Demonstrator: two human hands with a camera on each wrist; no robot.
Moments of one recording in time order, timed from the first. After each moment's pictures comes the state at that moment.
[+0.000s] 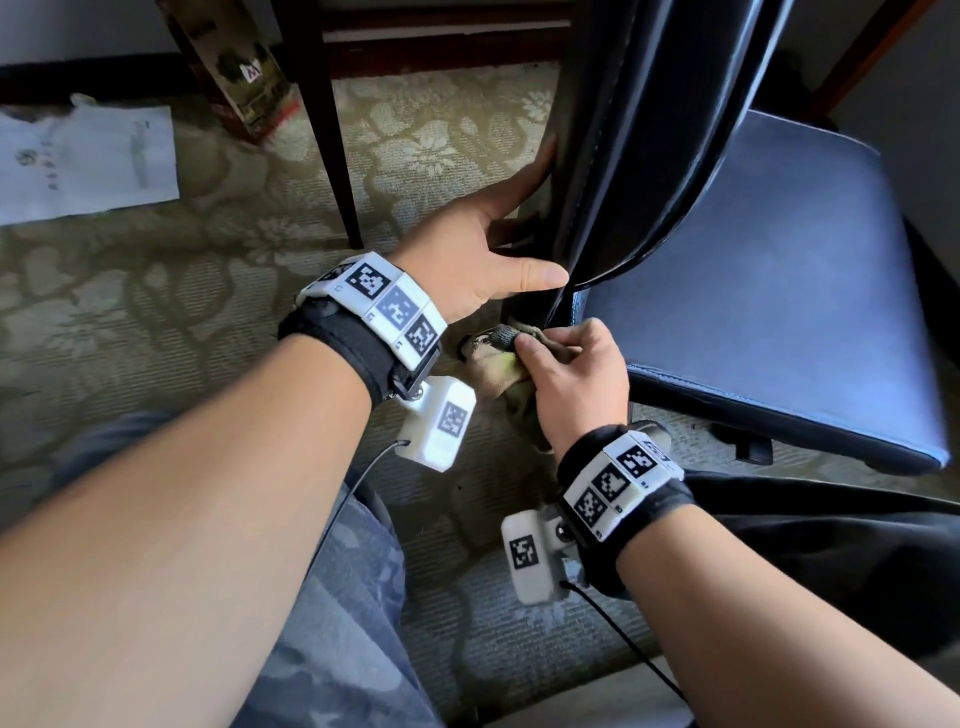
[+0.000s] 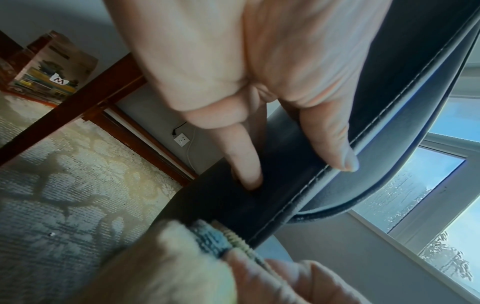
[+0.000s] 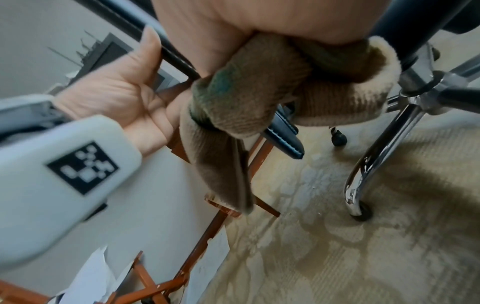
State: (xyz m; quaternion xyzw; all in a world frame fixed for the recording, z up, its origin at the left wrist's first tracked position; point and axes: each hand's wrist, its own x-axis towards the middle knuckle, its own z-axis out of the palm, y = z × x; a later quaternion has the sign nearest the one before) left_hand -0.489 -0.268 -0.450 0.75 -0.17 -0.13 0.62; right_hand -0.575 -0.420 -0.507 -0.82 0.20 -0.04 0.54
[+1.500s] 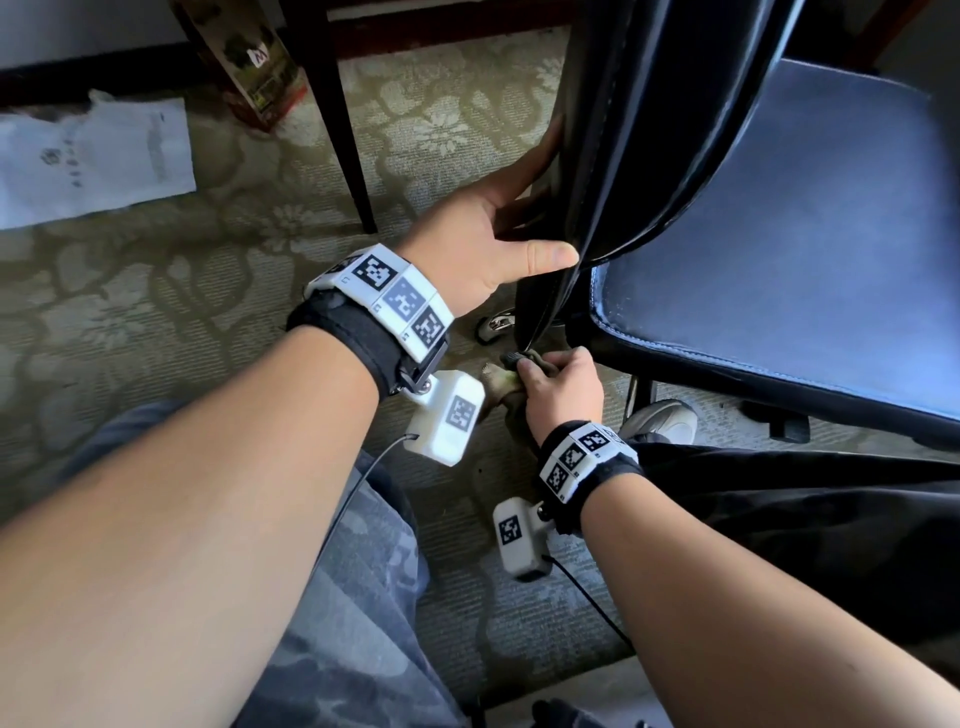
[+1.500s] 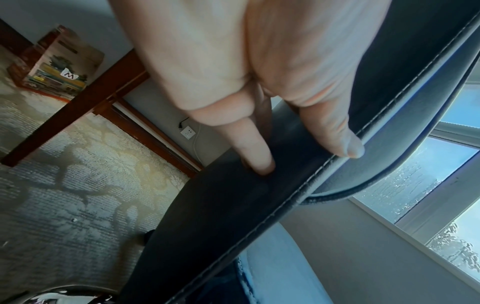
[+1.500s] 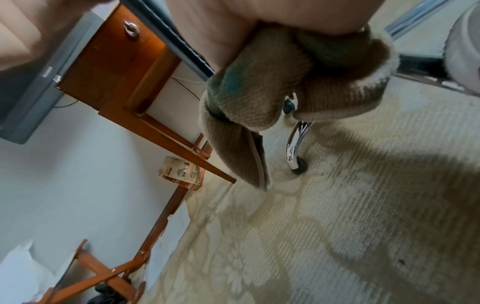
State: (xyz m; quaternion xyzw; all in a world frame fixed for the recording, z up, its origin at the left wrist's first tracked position) left_hand -0.490 -0.266 -0.469 0.77 -0.17 -0.13 0.60; right_hand -0.574 -0.414 -0.591 -0.83 0.29 0.05 0.48
